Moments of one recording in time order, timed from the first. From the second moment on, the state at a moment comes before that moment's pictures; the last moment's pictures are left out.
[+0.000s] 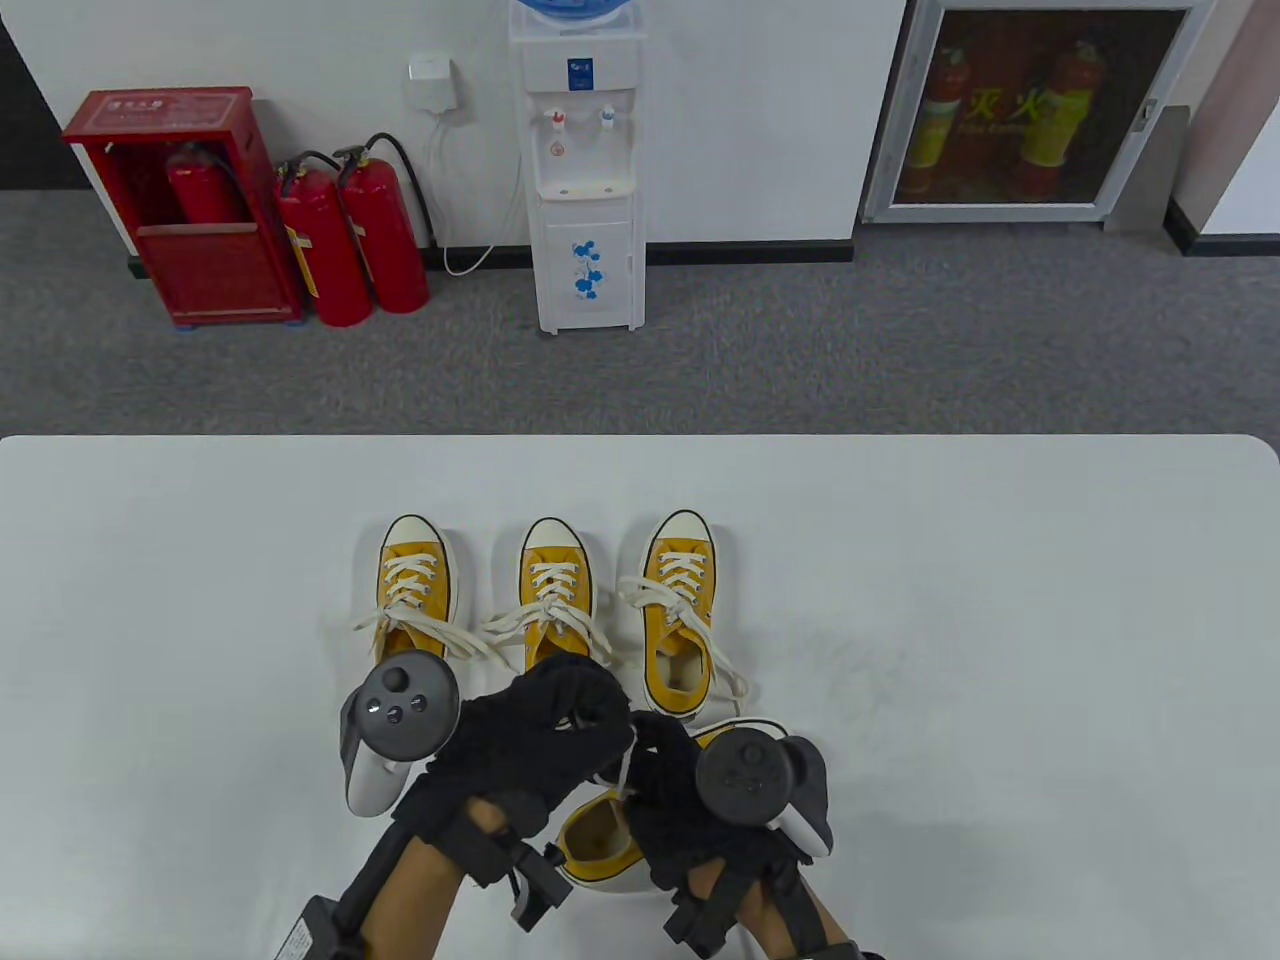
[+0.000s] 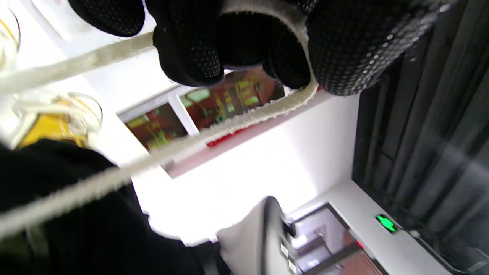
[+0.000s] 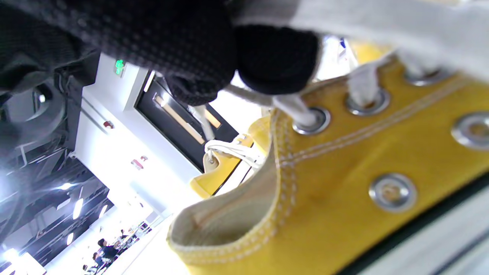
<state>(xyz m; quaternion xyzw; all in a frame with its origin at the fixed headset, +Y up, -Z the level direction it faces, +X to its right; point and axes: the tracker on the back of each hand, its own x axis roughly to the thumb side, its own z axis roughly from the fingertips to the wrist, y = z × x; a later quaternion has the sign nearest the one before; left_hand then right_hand) -0.155 -0.617 -0.277 -0.03 -0.22 0.52 0.82 0.051 -0.724 -0.269 0.24 0.03 0.89 0.40</state>
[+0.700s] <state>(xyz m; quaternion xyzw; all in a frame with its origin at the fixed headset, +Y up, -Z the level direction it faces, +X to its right) -0.155 -0.700 -0.312 -0.03 -0.07 0.24 0.97 0.075 -0.736 -0.278 0.25 0.05 0.81 0.53</state>
